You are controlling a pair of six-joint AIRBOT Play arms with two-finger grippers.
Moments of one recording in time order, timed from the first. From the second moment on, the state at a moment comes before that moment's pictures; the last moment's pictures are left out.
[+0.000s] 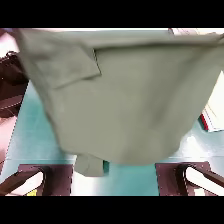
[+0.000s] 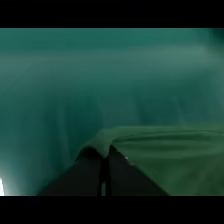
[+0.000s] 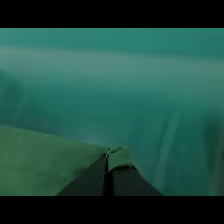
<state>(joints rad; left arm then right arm) 0.06 -1.10 1.69 1.12 -1.25 -1.50 -0.26 -1.15 1.81 -1.07 1.50 1.40</state>
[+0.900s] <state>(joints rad) 0.07 -1.68 1.70 1.05 -1.23 -1.44 -0.16 -1.72 1.91 -1.25 1.47 1.41</state>
